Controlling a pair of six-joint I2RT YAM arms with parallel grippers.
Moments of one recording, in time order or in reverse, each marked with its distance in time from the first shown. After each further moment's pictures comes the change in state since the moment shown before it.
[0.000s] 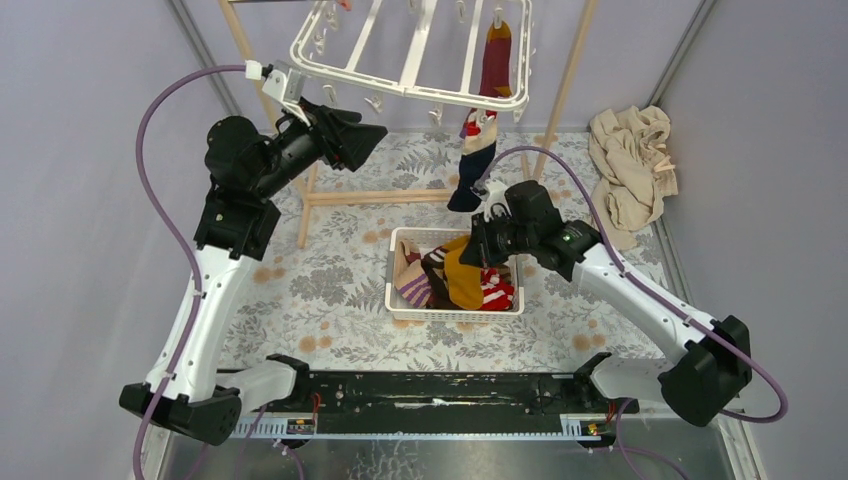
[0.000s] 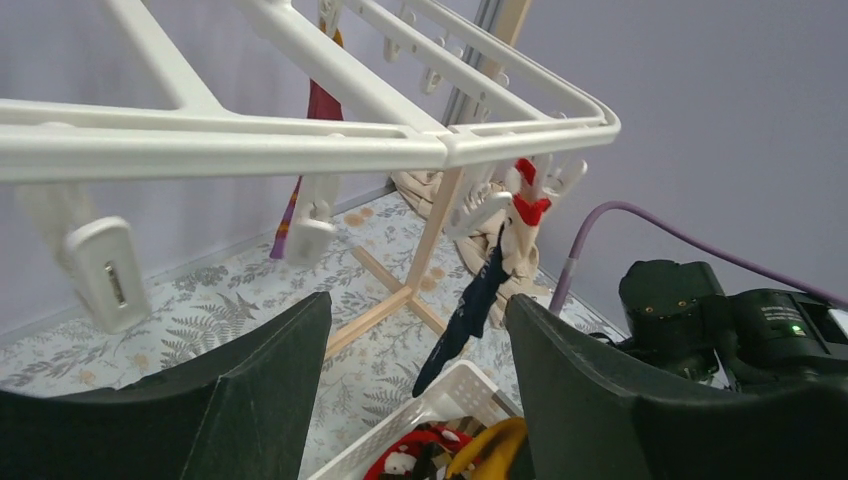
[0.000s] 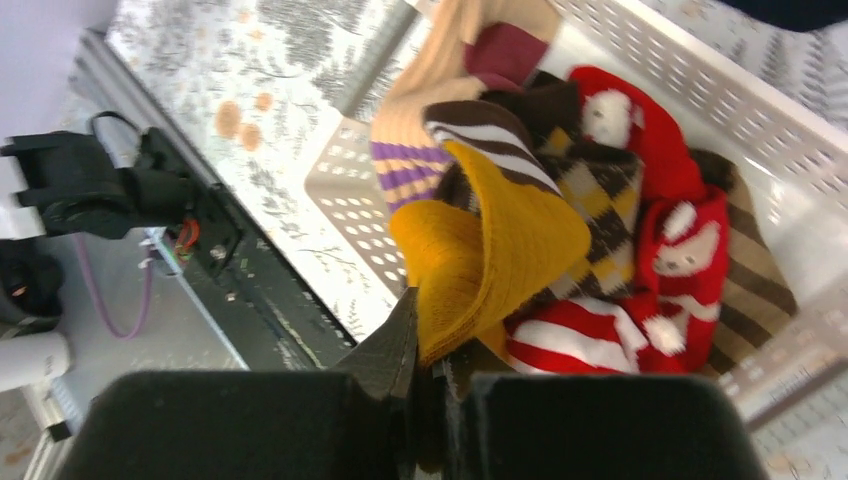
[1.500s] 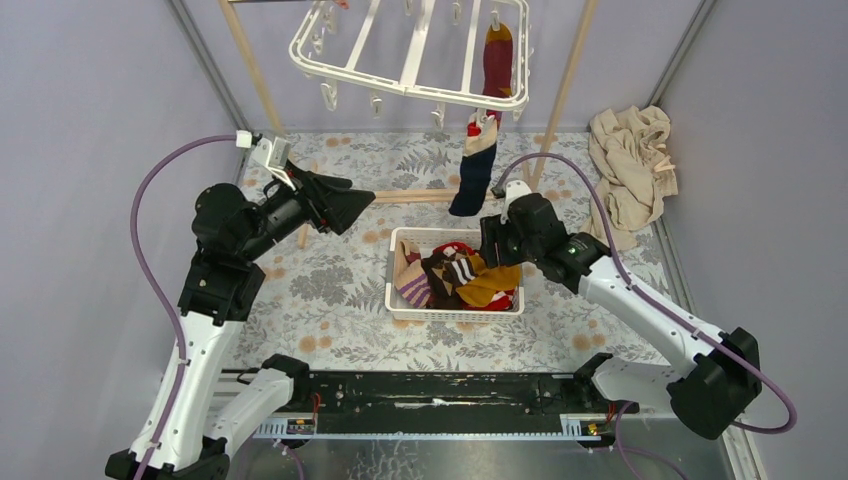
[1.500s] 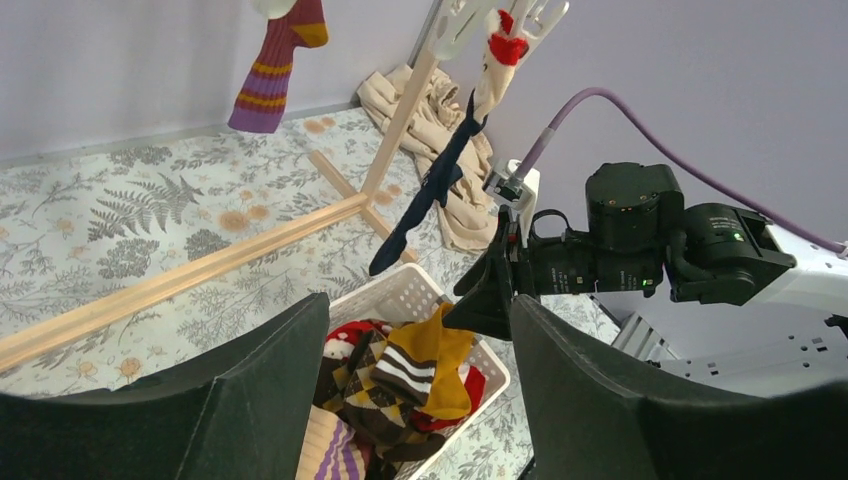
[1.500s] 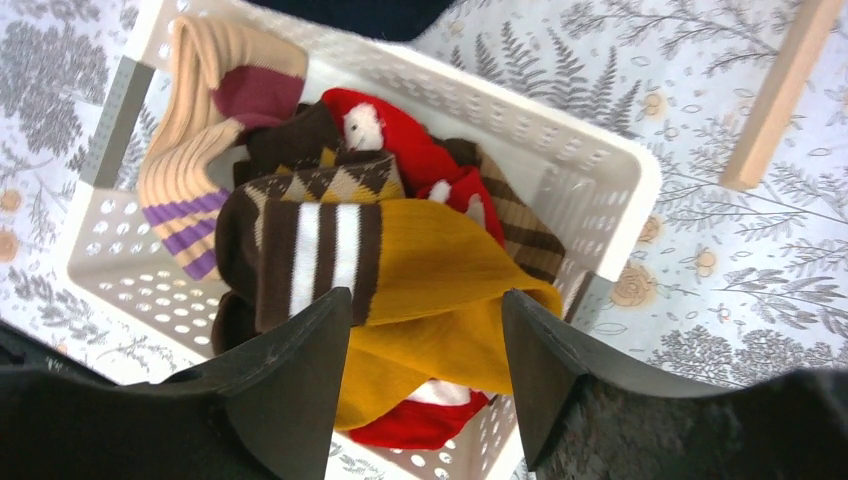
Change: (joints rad) left arm 0.000 -0.336 -0.319 -0.110 0.040 -0.097; right arm 0.006 -0.092 -0.112 -0.009 0.484 -0.034
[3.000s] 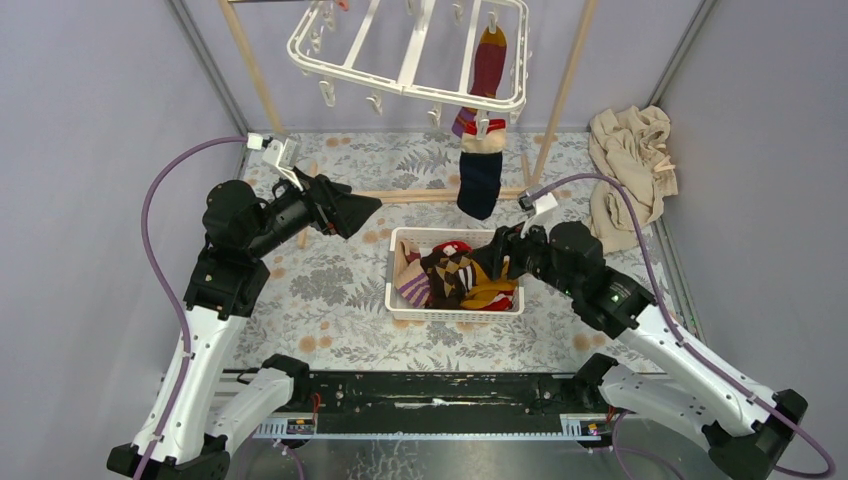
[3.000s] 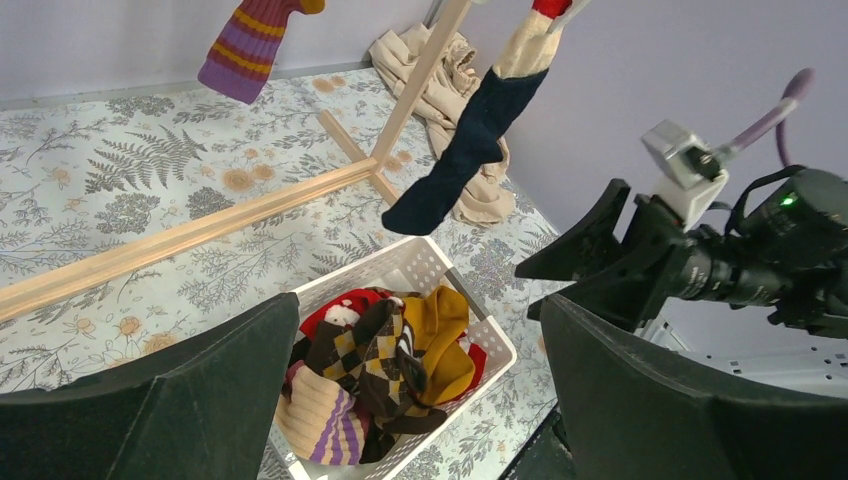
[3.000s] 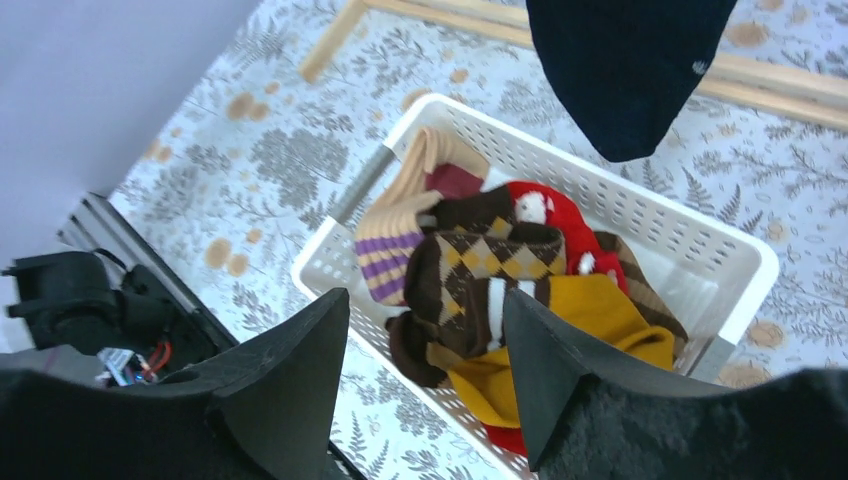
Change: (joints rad) left arm 0.000 0.019 -0.024 -0.057 -0.006 0.010; right arm 0.116 -0.334 -0.157 0.214 -0.082 0.087
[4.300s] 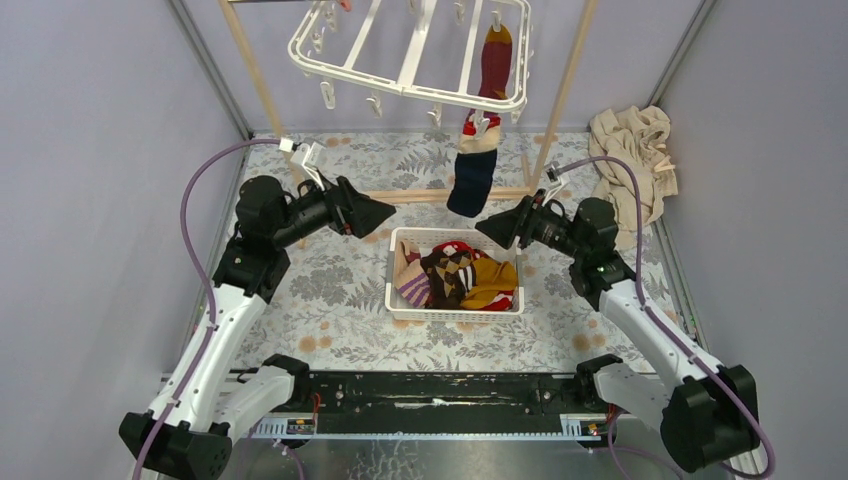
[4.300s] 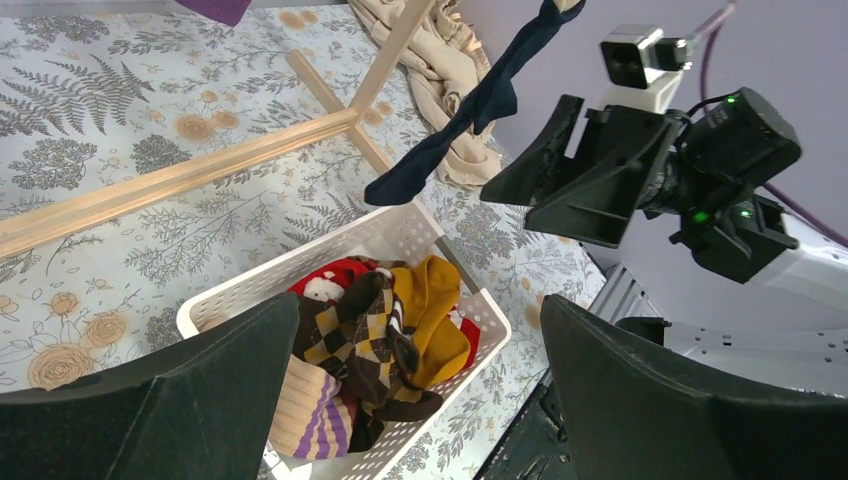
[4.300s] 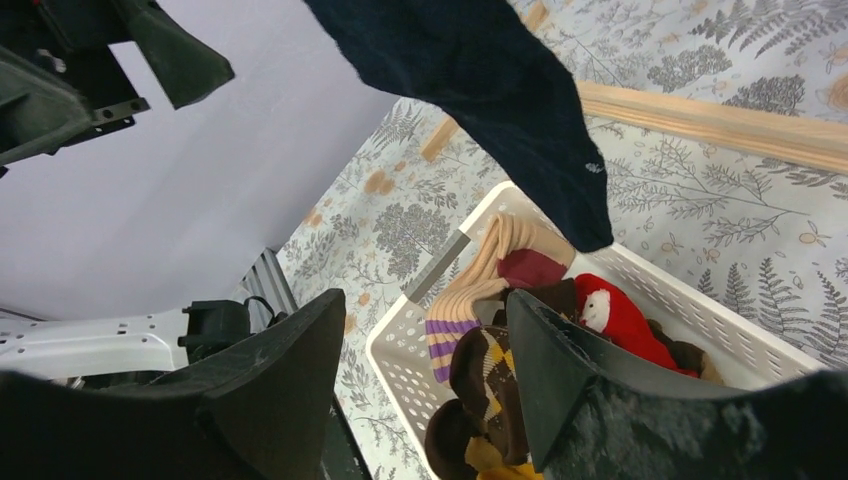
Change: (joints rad) left arm -0.001 0.087 -0.139 0.151 0.084 -0.049; right arm -0.438 0.172 -0.138 0.571 -0.647 0.241
